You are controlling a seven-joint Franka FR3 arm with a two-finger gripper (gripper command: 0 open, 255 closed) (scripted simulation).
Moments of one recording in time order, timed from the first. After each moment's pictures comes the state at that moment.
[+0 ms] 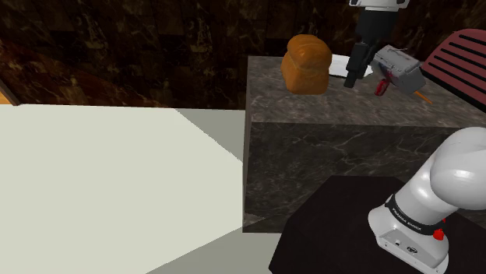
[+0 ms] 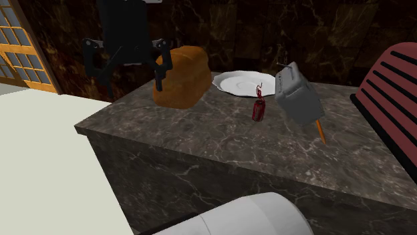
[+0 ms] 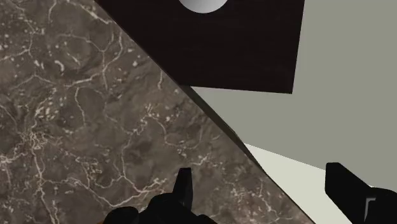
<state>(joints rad) 0.01 -0.75 0.05 -2.32 0.11 1.50 -0.10</state>
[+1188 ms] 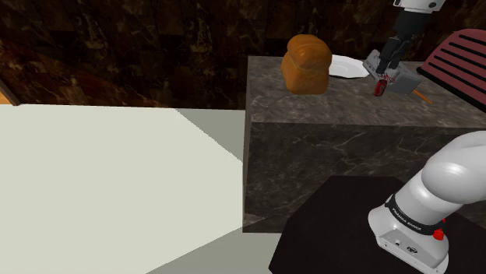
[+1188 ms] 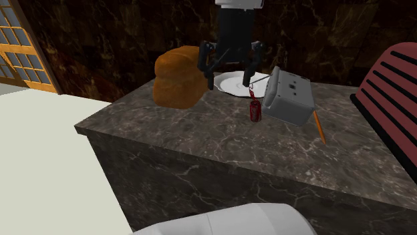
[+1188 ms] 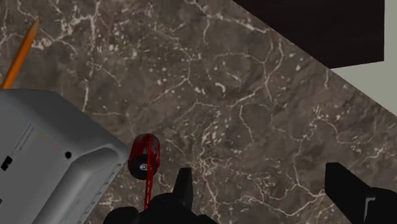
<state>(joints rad) -0.19 -0.74 -0.26 -2.33 -0.13 1.58 -0.29</state>
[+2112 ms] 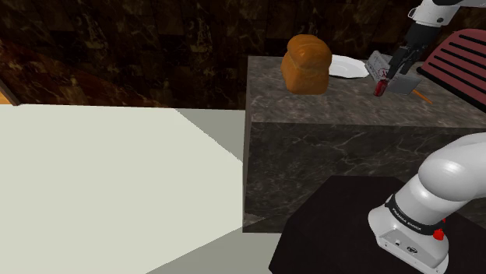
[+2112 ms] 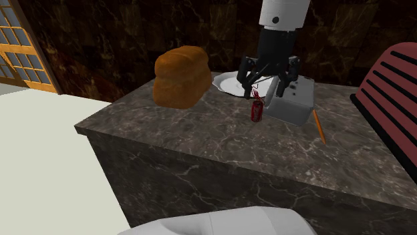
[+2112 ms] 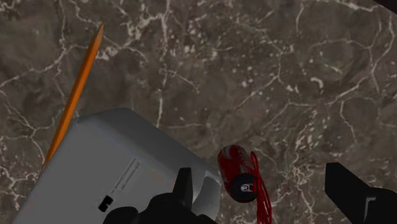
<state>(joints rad) -0.26 -0.67 -0.42 -2.36 -0.21 1.73 -0.38</state>
